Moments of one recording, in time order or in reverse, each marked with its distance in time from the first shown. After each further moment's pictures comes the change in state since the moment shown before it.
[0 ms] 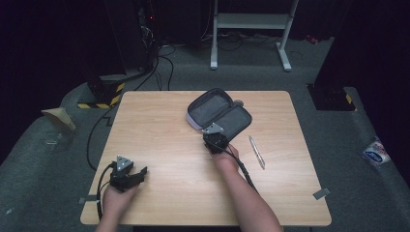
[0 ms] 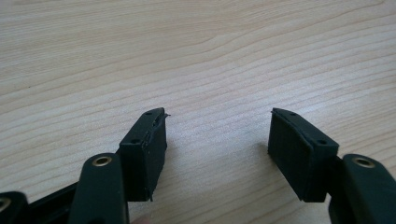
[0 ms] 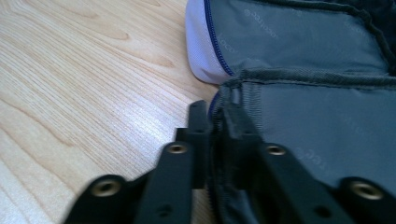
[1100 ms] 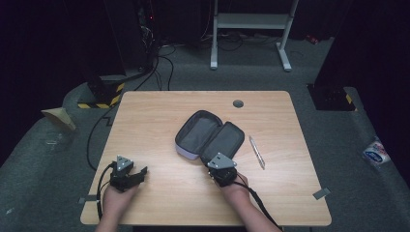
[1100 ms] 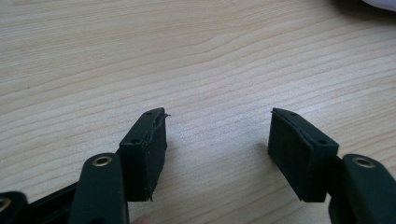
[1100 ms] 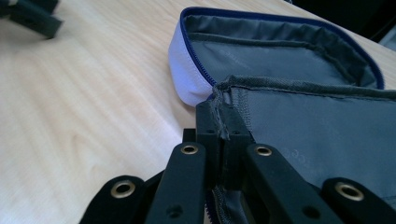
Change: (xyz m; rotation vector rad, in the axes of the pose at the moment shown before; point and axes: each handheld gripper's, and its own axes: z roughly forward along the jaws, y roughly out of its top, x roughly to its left) left arm 0.000 0.000 0.000 -0.001 -0.002 0.003; right arm 0.041 -0.054 -0.098 -0.149 0.171 -0.092
